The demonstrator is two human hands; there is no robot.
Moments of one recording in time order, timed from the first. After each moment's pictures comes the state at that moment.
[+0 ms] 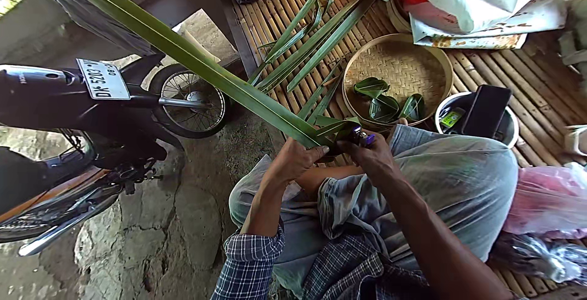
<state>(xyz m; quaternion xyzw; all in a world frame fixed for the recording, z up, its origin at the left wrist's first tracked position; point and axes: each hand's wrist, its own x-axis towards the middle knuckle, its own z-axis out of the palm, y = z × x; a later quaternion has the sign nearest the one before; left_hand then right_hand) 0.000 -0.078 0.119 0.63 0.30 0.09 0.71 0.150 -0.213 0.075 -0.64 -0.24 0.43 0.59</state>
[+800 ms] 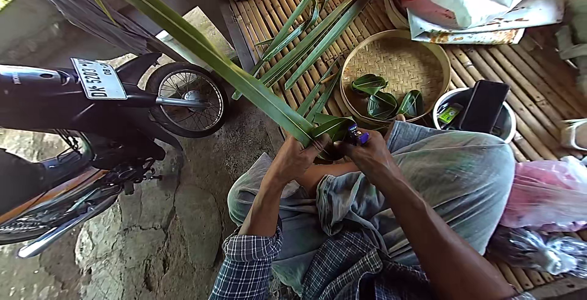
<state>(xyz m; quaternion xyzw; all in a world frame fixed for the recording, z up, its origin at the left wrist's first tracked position) -0.004 -0.076 0.108 0.76 0.25 0.14 0.58 0.149 -0.214 0.084 -0.74 -0.26 0.38 0.49</state>
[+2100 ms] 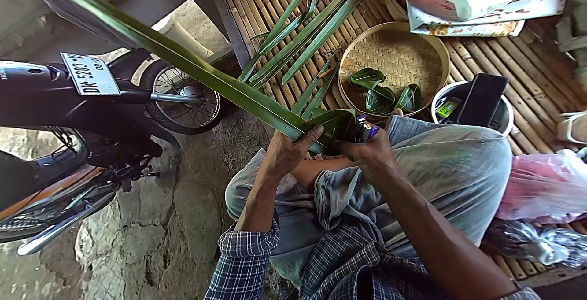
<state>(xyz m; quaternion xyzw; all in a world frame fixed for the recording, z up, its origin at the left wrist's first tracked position) -0.008 -0.073 0.108 0.77 0.24 0.21 0.56 0.137 -0.221 0.093 -0.63 -0.21 0.40 0.64</state>
